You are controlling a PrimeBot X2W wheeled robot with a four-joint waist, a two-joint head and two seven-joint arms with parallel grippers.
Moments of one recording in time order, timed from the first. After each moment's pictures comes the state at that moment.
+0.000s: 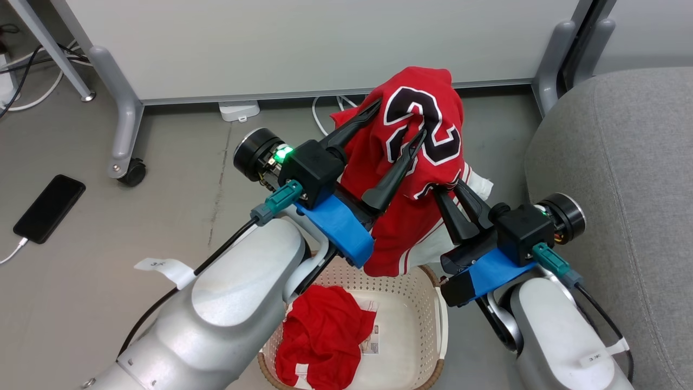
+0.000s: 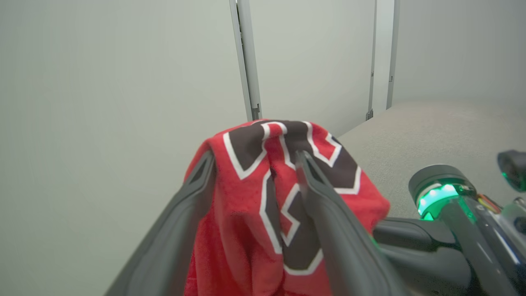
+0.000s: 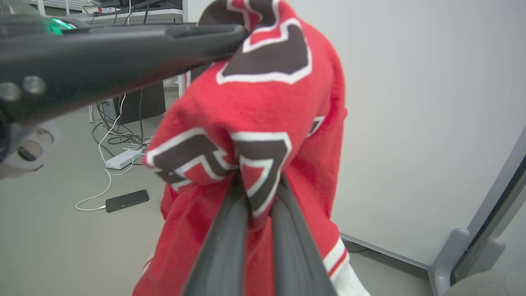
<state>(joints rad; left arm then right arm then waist) -0.80 0.16 -0.88 0.46 -0.54 -0.11 -0.26 -0.45 -0.05 0.29 0.34 0.02 0.13 -0.26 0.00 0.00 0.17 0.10</state>
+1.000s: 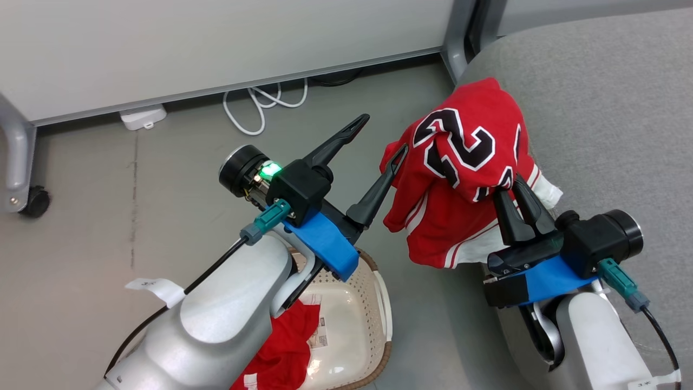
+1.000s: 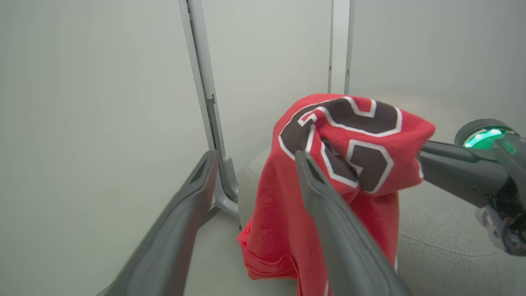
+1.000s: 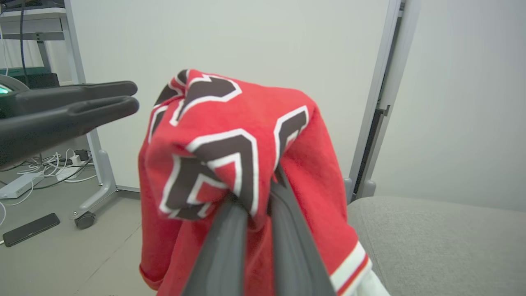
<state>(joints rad) -0.74 0.20 -0.86 0.43 -0.50 -0.10 -0.26 -0.34 -0.05 0.13 0.19 0.02 0.13 -0.26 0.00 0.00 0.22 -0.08</state>
